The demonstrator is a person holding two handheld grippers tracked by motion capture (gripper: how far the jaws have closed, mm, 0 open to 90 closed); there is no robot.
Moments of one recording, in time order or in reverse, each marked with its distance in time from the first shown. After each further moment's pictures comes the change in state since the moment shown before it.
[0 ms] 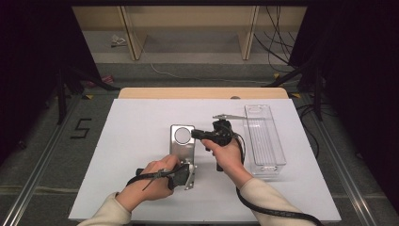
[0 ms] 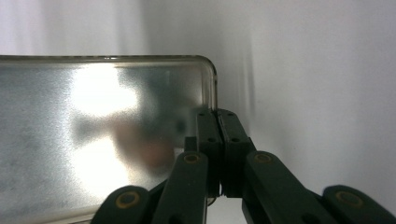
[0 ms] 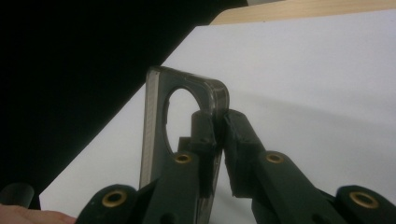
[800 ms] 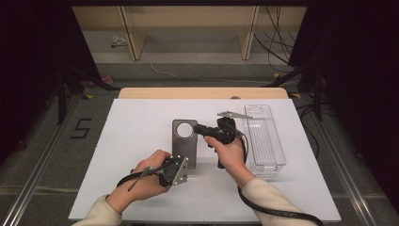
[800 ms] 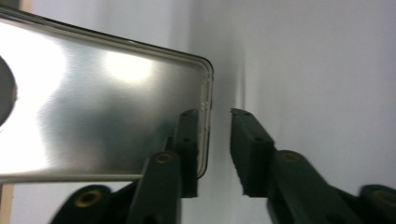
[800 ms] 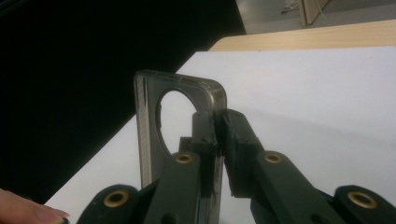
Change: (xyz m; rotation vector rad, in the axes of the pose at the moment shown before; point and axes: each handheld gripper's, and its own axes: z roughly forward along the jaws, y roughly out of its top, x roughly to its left) left arm 0.004 -0.021 -0.025 -0.200 0.110 -0.163; right arm 0.001 0.007 -0.012 -0.092 -0.009 -0.025
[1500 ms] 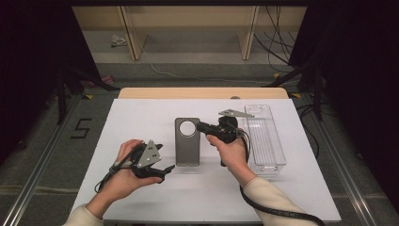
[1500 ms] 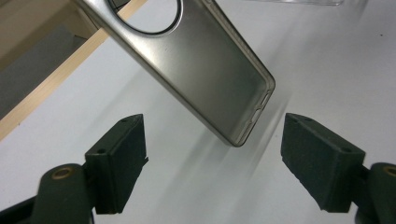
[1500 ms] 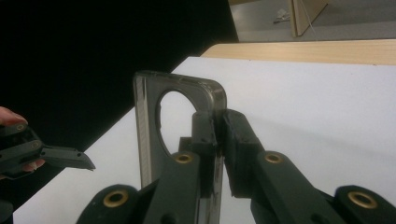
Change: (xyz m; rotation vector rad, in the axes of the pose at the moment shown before) left arm 0.013 -0.054 -0.025 -0.242 0.114 -0.502; right arm -0.002 0.005 -0.005 -0.015 -0.031 -0.058
